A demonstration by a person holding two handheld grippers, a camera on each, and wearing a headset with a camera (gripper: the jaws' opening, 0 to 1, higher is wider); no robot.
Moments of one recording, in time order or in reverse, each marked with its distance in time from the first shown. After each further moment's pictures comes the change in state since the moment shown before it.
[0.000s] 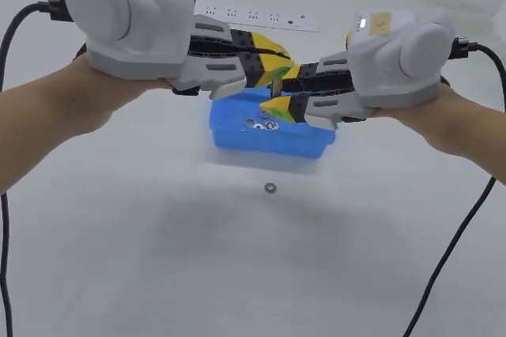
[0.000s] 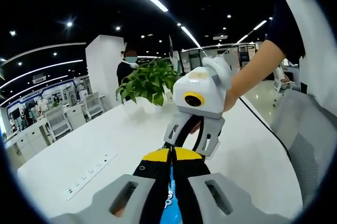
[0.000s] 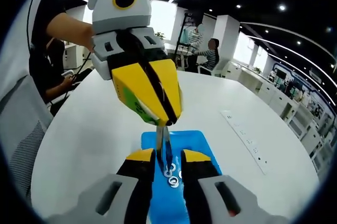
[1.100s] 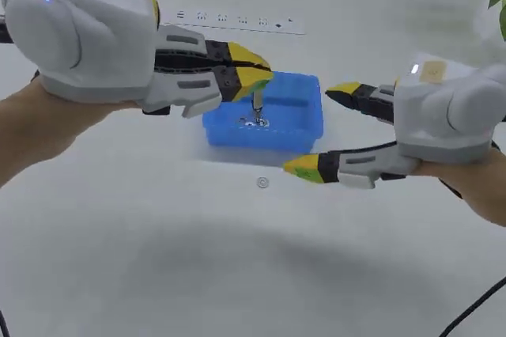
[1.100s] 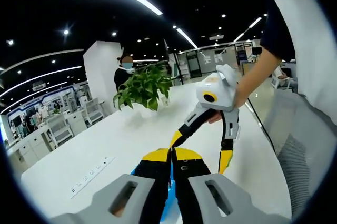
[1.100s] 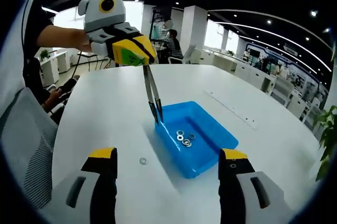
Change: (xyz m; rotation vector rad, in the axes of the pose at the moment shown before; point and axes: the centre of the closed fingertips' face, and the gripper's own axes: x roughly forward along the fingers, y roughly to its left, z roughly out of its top) left arm -0.032 -0.030 0.007 0.030 -0.031 0.002; right arm -0.066 0.053 -0.044 0.205 0.039 -0.175
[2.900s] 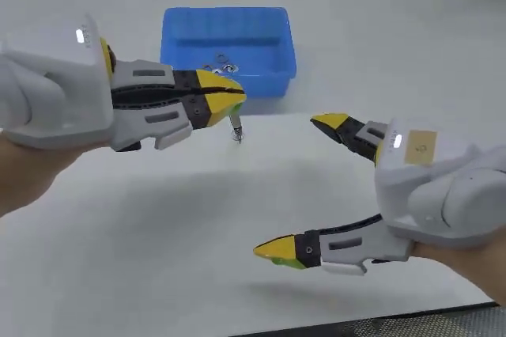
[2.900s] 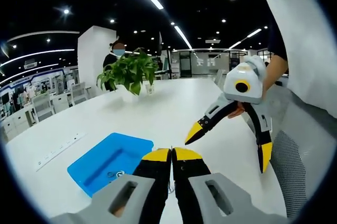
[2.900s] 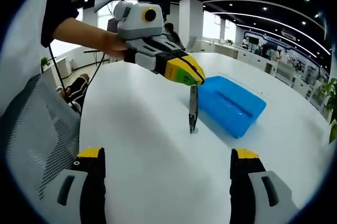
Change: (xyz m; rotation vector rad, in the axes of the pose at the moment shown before) left arm 0.022 -0.049 -0.057 -0.127 0.030 -0.113; right arm -0.012 0.084 -0.045 0.089 0.036 0.028
